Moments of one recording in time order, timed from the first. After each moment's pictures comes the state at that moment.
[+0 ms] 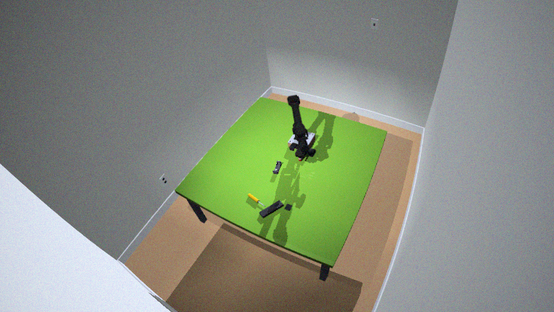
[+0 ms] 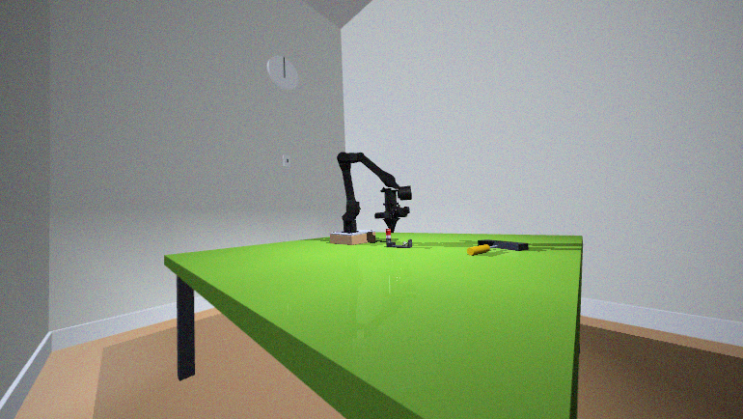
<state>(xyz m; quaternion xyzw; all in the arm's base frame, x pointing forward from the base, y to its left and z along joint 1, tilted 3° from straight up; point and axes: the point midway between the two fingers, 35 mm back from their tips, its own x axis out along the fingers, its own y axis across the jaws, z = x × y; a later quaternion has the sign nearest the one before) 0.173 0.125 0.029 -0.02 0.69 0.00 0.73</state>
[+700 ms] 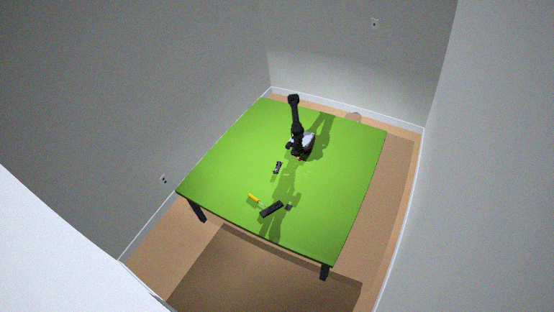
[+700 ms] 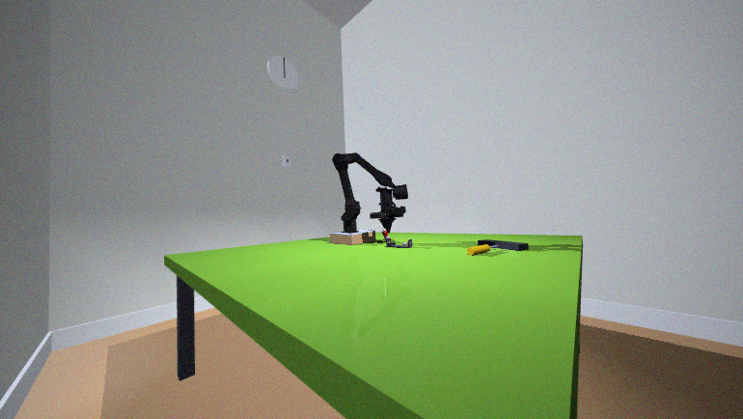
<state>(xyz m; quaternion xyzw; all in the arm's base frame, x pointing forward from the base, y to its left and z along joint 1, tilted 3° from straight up) 0.175 0.091 0.031 -0.02 0.69 0.00 0.73</state>
